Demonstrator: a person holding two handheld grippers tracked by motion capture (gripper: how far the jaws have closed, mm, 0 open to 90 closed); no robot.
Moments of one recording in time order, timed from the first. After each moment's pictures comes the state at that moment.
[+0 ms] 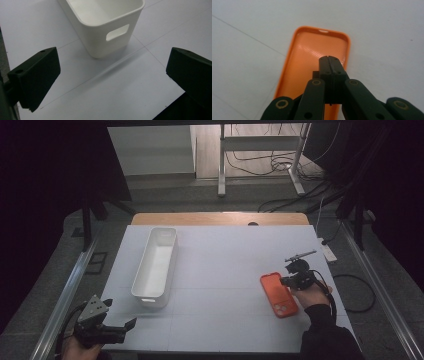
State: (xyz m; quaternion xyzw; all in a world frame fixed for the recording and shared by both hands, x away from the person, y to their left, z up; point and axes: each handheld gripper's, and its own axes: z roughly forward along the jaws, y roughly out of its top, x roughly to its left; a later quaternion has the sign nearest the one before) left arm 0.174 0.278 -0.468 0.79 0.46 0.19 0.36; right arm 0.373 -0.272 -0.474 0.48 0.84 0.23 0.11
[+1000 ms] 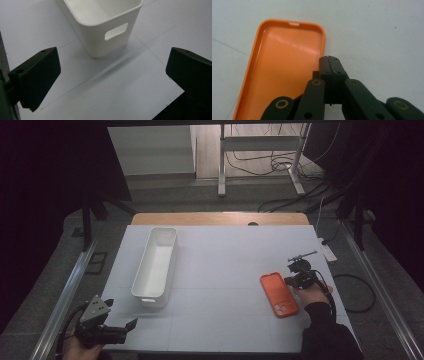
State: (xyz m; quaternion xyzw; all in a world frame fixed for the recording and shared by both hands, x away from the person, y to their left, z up) left arm 0.175 0.275 -0.468 0.79 0.45 0.20 0.35; right arm 0.388 -0.283 -0.494 0.52 0.82 0.21 0.13
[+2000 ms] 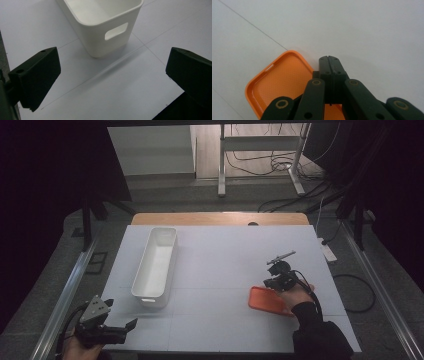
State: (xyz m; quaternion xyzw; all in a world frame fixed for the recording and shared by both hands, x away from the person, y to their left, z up) left arm 0.174 0.276 -0.468 0.79 0.46 0.20 0.35; right arm 0.377 -0.229 -0.490 0.43 0.87 0.23 0.09
